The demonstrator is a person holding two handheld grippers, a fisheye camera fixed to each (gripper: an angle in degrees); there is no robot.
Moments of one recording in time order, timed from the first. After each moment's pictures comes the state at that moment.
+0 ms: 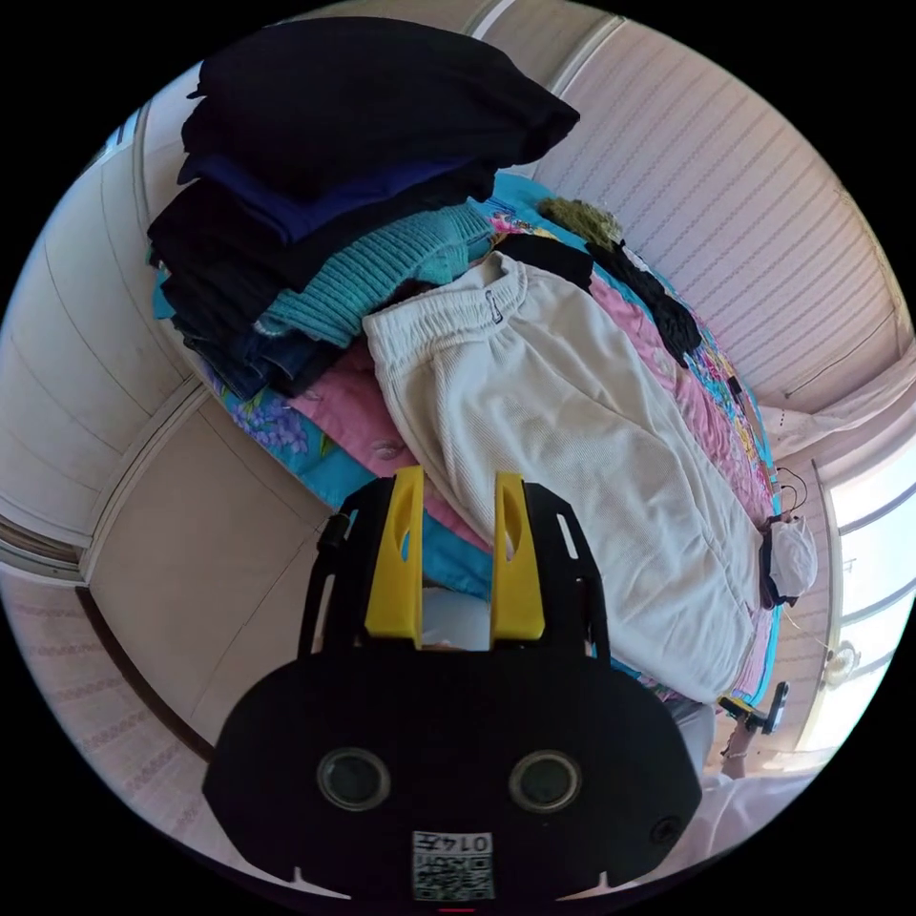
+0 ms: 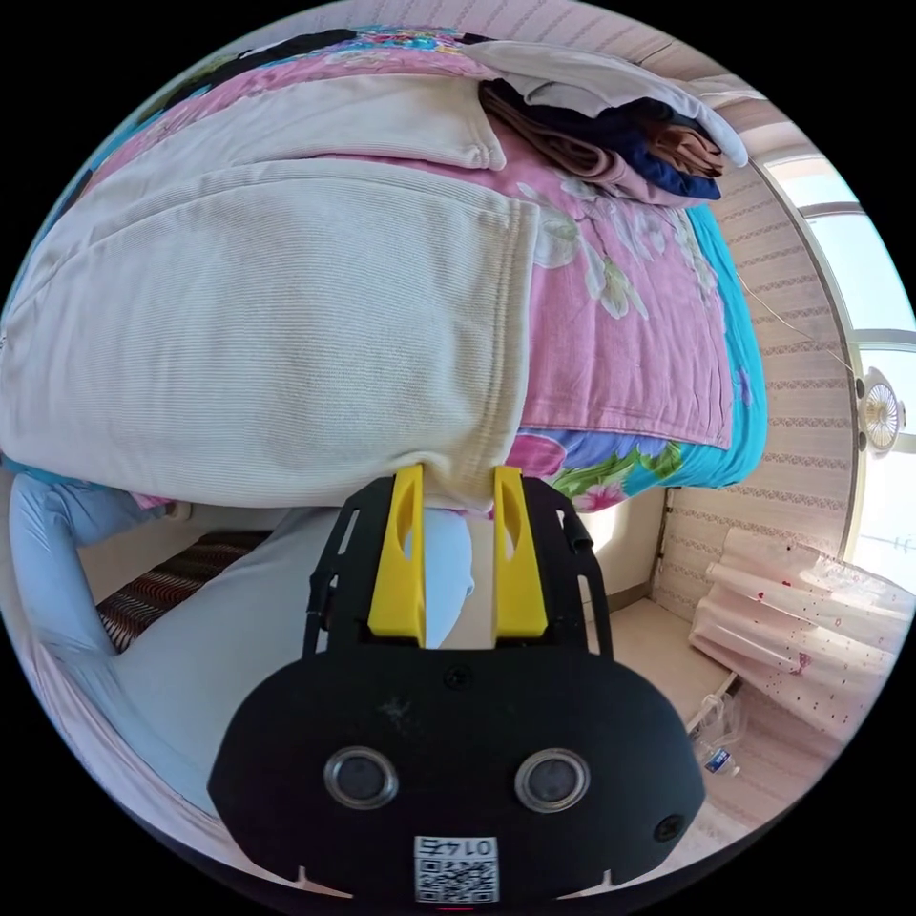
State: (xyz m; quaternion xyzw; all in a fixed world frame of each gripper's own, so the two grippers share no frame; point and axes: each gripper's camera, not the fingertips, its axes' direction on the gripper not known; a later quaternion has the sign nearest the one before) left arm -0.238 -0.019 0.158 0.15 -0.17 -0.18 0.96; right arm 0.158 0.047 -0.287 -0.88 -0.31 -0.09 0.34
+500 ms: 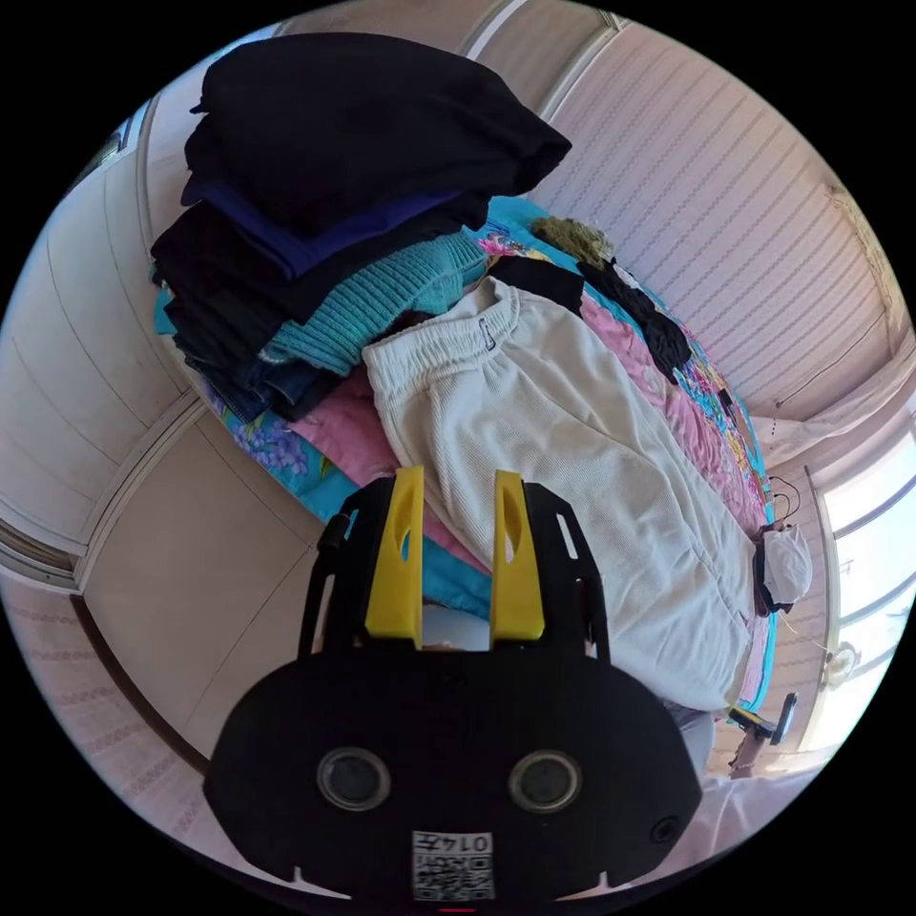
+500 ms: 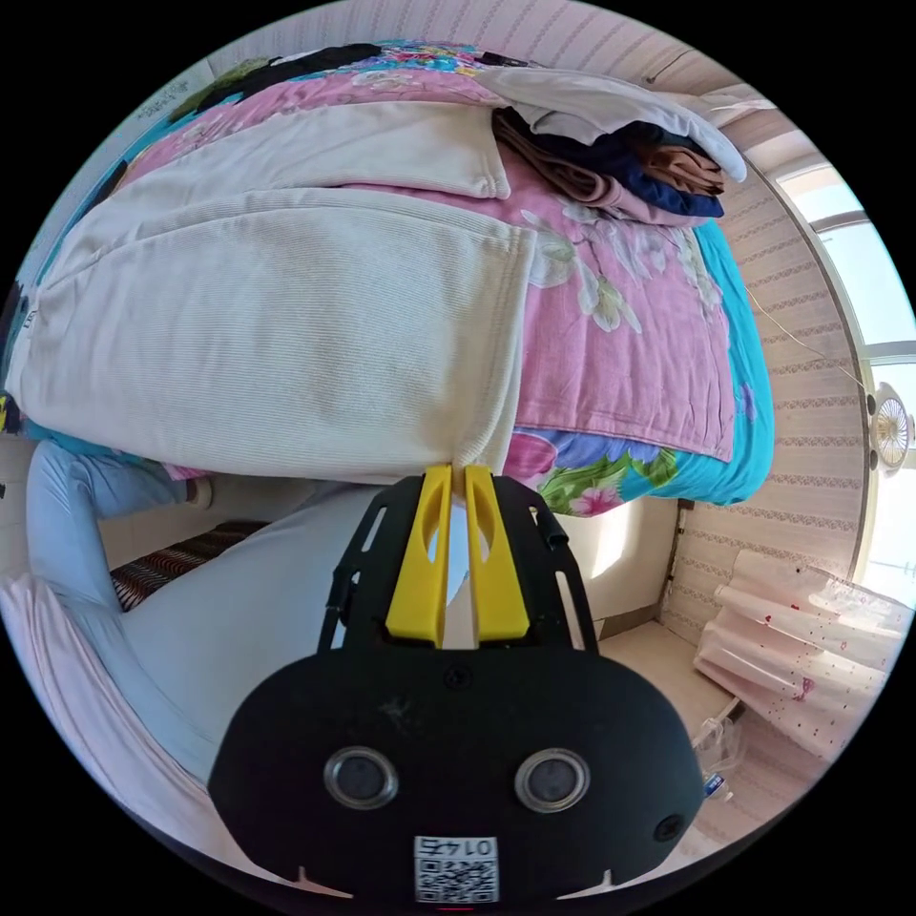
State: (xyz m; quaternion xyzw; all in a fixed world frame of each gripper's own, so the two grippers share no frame) left arm -0.307 -0.008 0.119 0.17 -0.17 -0.17 0.96; right arm 0.216 0.038 -0.286 -0.87 -0.34 -0.06 0.35
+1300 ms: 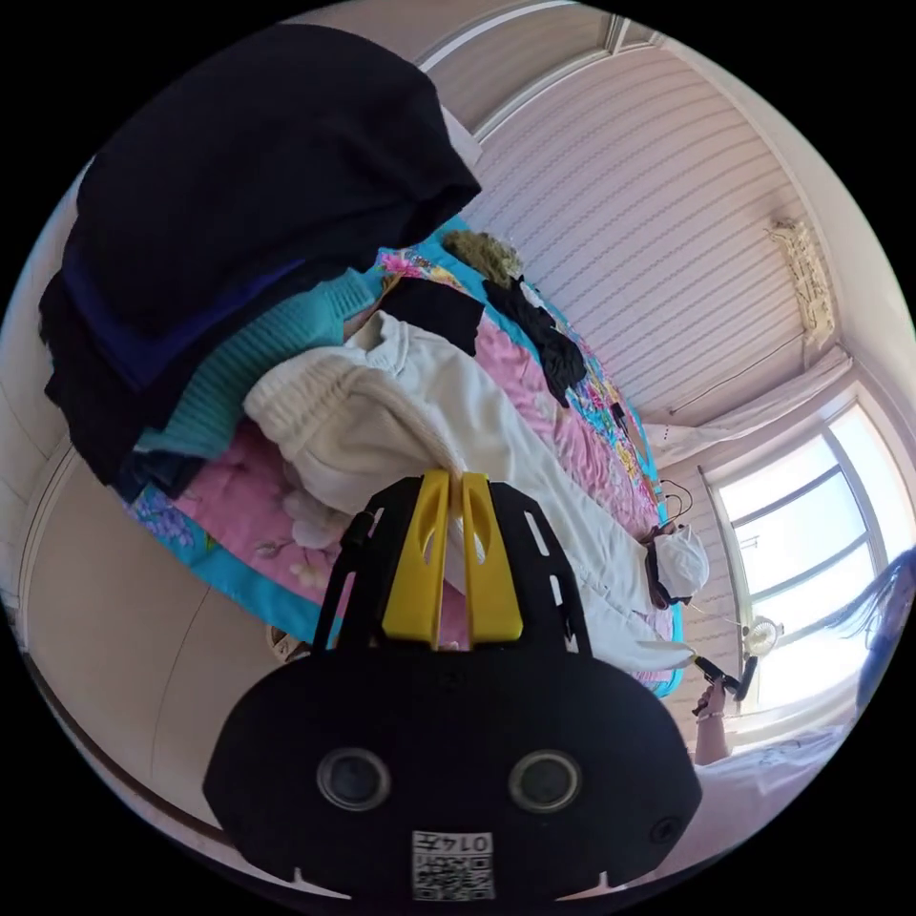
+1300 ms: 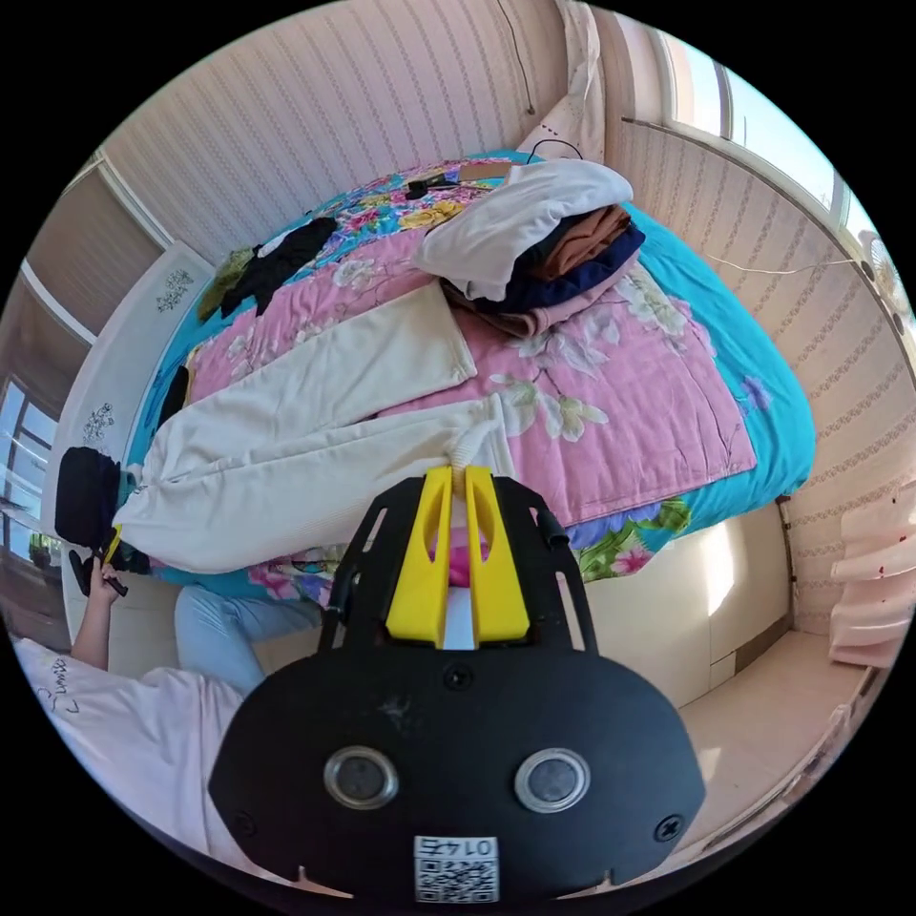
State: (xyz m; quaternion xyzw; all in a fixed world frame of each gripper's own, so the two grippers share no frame) left arm -0.357 -0.063 0.064 0.20 -0.01 -0.10 0.97; right arm 0.349 0.077 -0.239 -0.83 -0.29 0.20 0.43
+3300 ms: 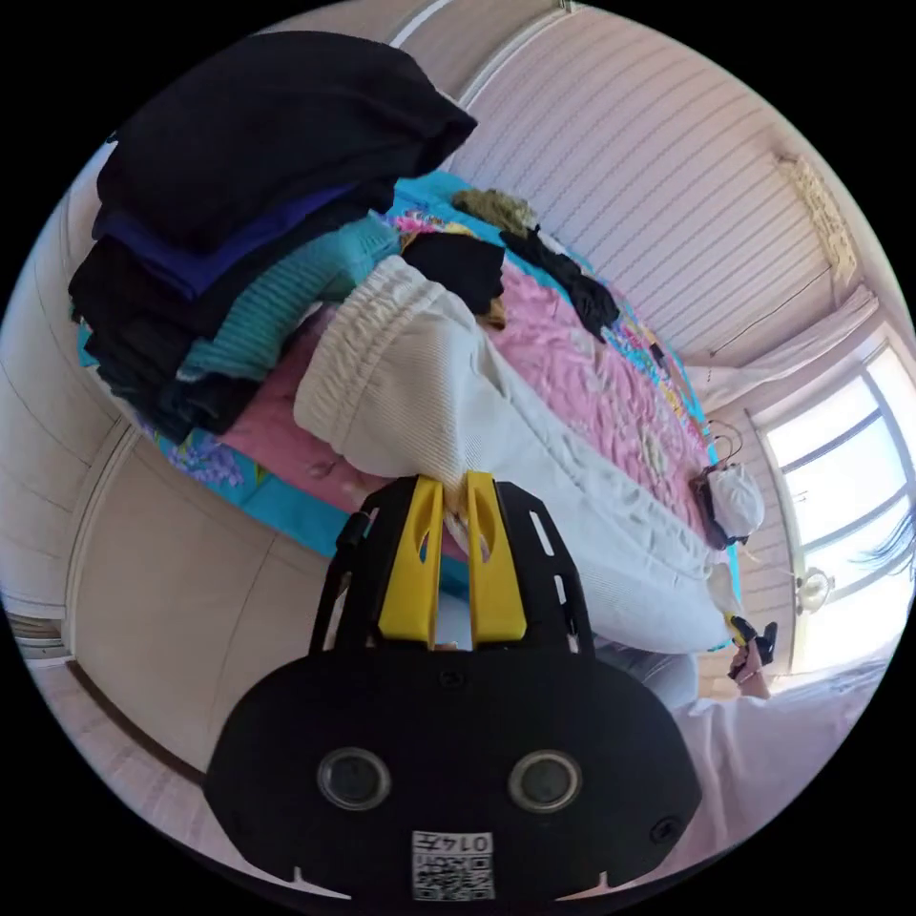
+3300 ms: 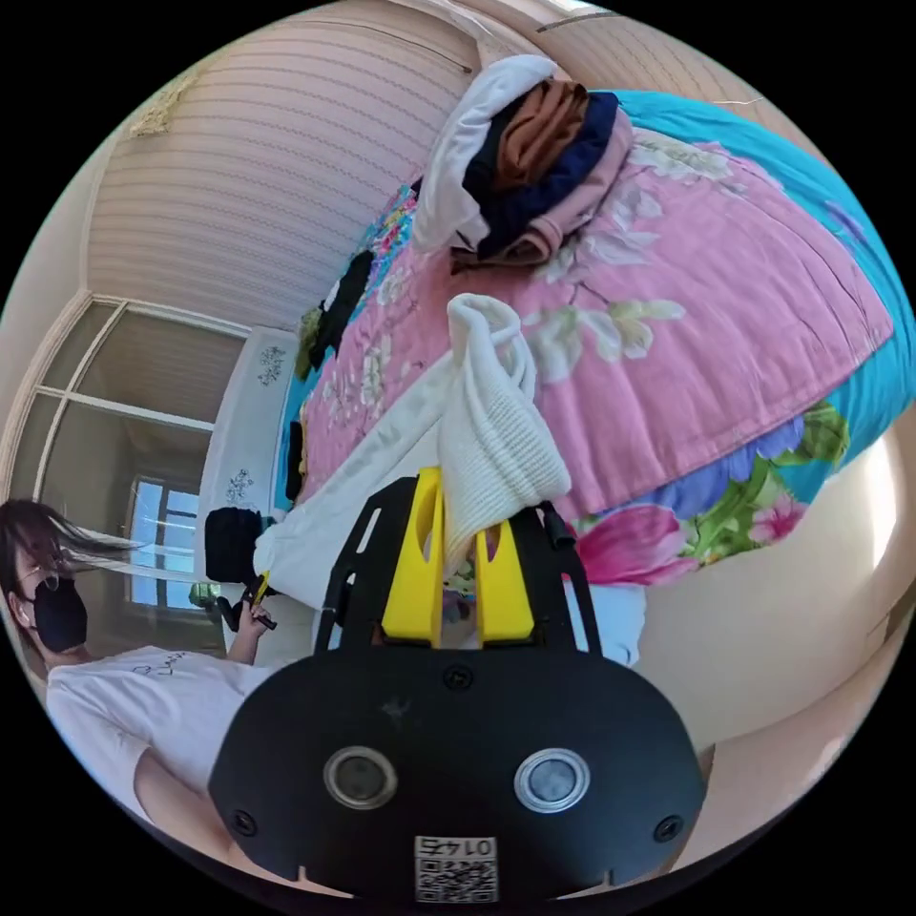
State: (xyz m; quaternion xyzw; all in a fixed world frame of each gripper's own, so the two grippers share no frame) left arm -0.248 -0.022 0.147 0.10 -0.12 -0.09 0.98; right arm 0.303 0.115 -0.263 -0.83 -0.28 0.42 0.25
